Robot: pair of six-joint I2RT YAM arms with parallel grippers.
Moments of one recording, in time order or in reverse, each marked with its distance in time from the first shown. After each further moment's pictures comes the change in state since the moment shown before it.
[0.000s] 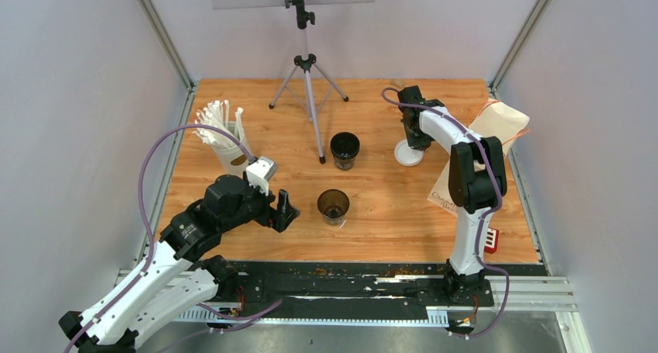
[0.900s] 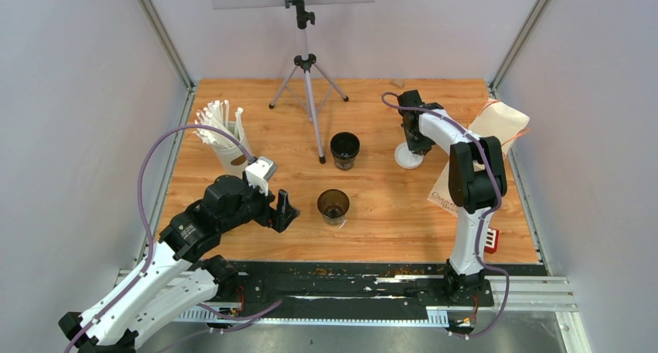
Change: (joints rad) left arm 0.000 -0.005 0.000 0.000 0.000 0.000; right arm 0.000 0.000 -0.040 0.009 -0.003 0.000
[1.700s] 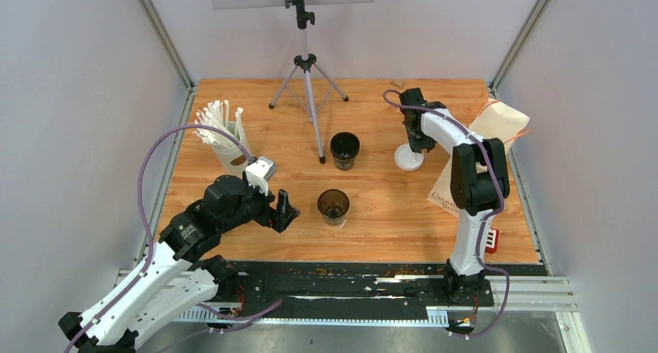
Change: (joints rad) left arm 0.000 0.000 0.000 0.000 0.000 -0.001; right arm 0.001 -0.027 0.000 -0.002 0.010 0.000
